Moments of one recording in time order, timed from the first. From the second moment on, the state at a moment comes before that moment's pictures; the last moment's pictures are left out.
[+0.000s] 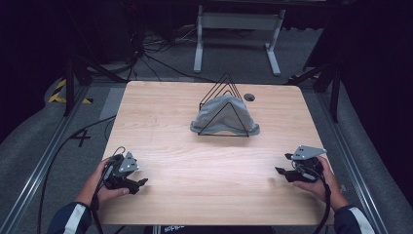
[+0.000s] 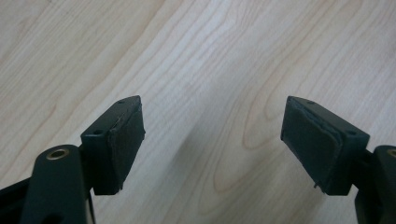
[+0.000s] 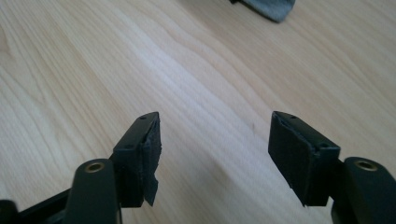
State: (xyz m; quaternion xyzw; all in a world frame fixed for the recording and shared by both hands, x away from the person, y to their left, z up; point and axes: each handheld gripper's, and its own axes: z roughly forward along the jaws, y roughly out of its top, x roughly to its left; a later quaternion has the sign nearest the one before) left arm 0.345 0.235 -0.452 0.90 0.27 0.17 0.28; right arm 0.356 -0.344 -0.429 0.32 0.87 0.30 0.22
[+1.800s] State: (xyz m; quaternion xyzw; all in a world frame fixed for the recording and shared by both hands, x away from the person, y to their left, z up) left arm 0.325 0.263 -0.483 0.86 0.35 0.14 0.36; right arm 0.323 -0.386 -0.468 0.42 0.81 0.35 0.20
